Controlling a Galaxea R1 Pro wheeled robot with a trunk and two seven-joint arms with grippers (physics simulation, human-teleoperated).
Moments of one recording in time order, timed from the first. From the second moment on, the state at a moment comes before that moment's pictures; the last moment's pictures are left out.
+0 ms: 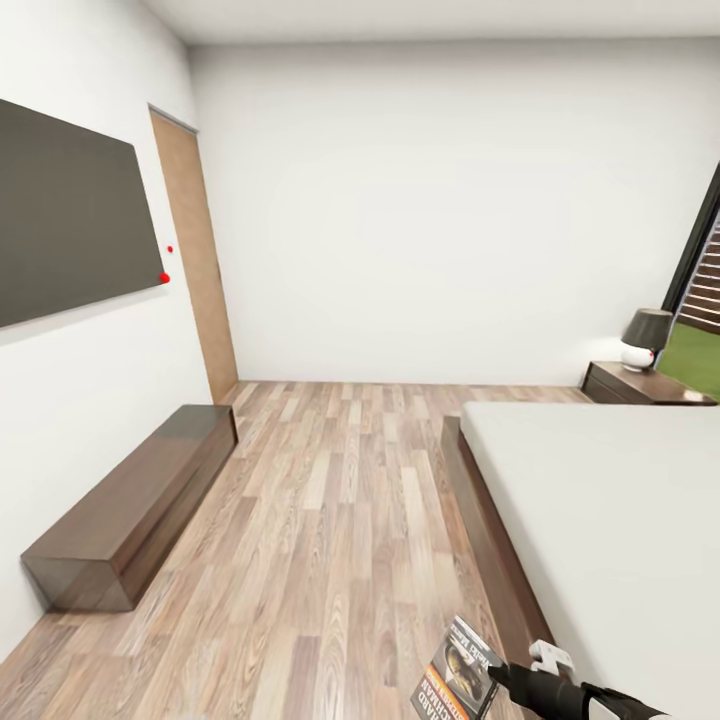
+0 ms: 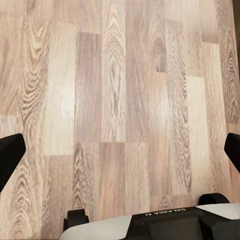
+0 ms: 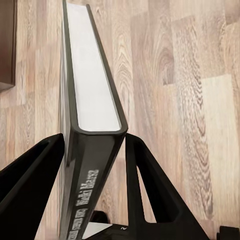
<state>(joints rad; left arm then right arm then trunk) -0.37 0.15 0.63 -0.09 -0.46 -0.15 -0.47 -0.60 -0.22 0.12 0.07 -0.42 0.06 0.64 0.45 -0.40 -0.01</state>
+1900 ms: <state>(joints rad) -0.42 0.12 0.63 -0.21 -0.47 0.01 -0.70 -0.60 -0.22 0.12 0.07 -0.42 0.06 0.64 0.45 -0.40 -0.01</state>
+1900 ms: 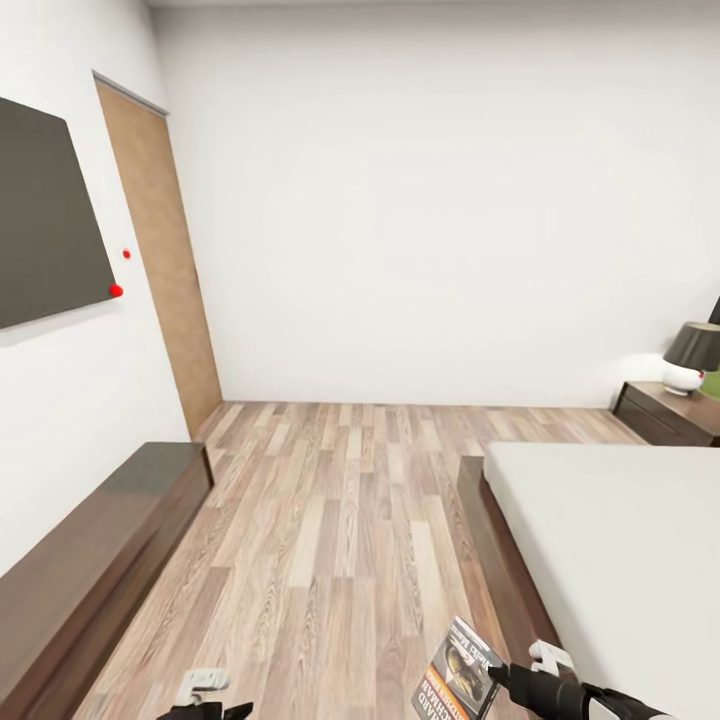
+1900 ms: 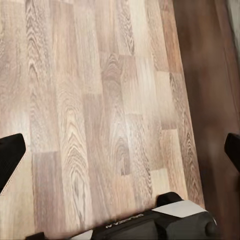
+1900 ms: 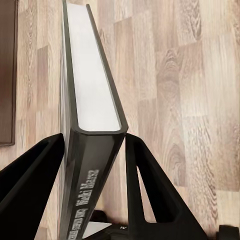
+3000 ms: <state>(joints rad) -0.42 0.12 0.58 -0.21 -0.60 -0.03 -0.70 -0.60 -0.22 0.12 0.07 -0.43 0.06 0.64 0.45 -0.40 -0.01</state>
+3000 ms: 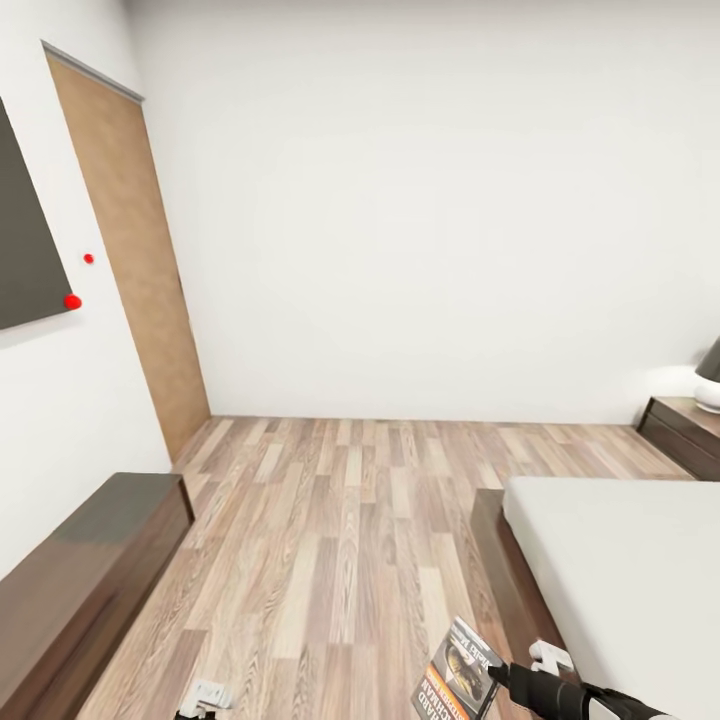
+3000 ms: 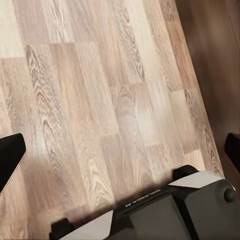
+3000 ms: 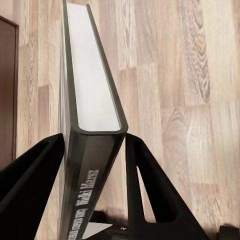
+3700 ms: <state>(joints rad) -0.42 0.11 0.58 -0.21 -0.60 -0.03 -0.70 -0.60 -0.22 0.12 0.07 -0.43 0.06 0.64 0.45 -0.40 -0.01</state>
